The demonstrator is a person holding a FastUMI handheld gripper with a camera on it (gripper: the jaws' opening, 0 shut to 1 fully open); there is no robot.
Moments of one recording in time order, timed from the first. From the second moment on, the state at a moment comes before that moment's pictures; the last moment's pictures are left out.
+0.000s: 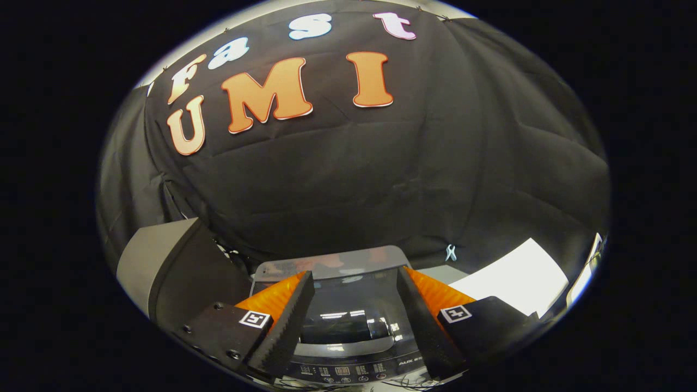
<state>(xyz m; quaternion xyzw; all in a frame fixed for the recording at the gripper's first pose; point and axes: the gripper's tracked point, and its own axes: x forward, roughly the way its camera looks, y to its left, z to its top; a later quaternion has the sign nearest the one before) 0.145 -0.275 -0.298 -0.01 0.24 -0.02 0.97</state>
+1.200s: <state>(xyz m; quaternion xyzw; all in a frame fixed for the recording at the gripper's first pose) 0.173 -0.293 -0.043 -0.04 0.03 -0.02 1.00</state>
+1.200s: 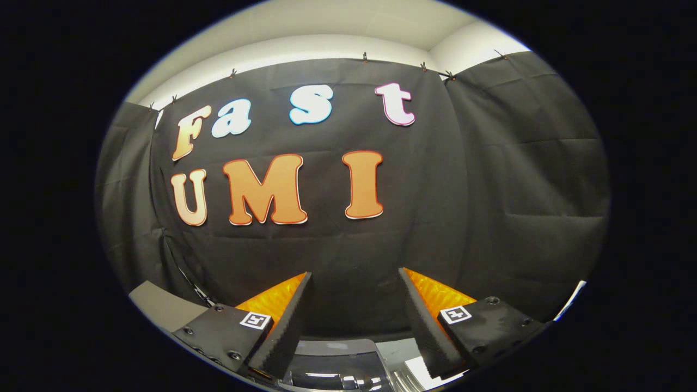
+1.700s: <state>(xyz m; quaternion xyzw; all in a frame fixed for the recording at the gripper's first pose) 0.171 -0.282 -0.030 -0.05 0.03 -0.02 1.00</state>
